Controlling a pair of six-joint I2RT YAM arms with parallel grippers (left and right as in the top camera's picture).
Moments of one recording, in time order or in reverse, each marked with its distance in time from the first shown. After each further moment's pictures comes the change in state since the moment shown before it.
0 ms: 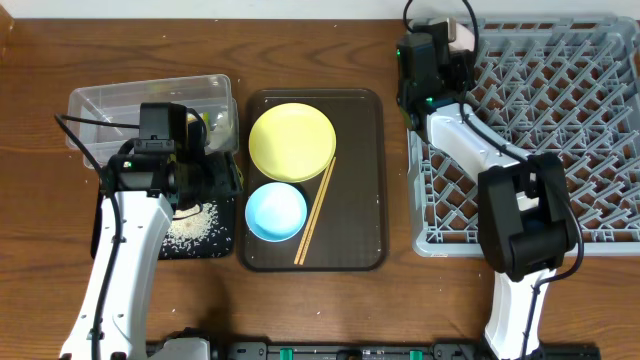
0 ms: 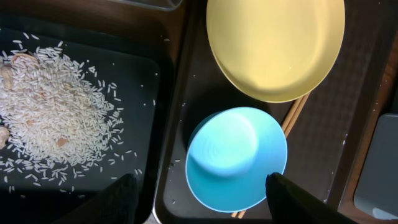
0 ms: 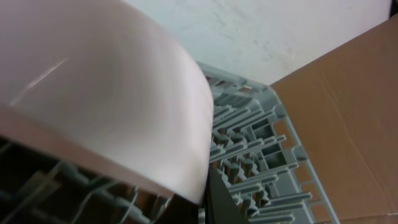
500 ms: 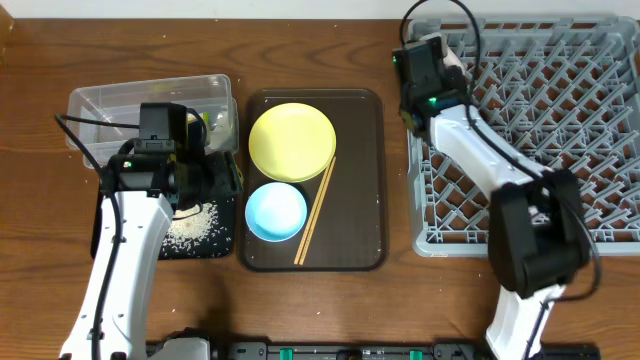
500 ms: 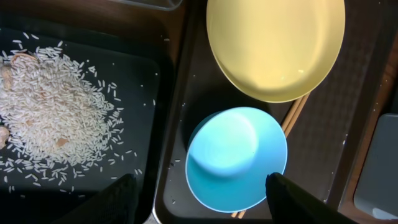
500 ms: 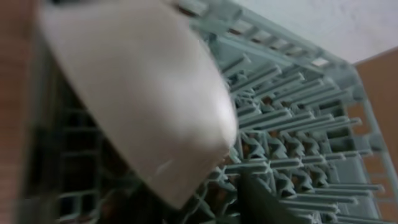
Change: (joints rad) left arm 0.000 0.000 0.000 0.000 0.000 0.000; right arm 0.016 -0.124 -0.018 -0.323 -0.286 0.197
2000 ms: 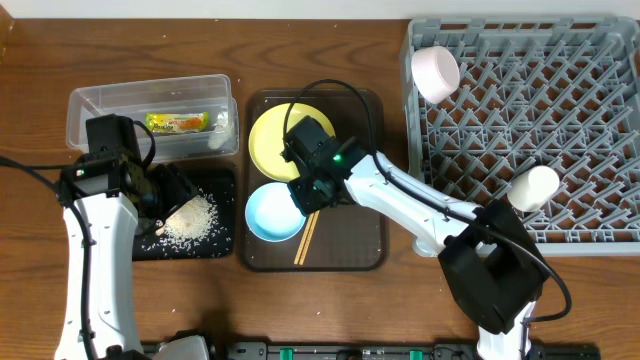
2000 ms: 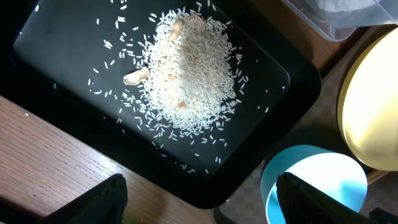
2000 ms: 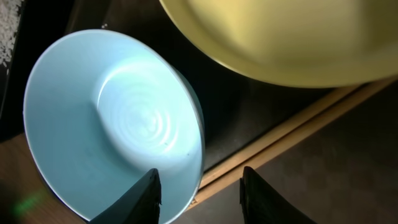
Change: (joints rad) left arm 0.238 0.000 0.000 -0.135 -0.173 -0.185; right arm 0.442 -0.004 -0.002 -0.428 -0.896 0.362
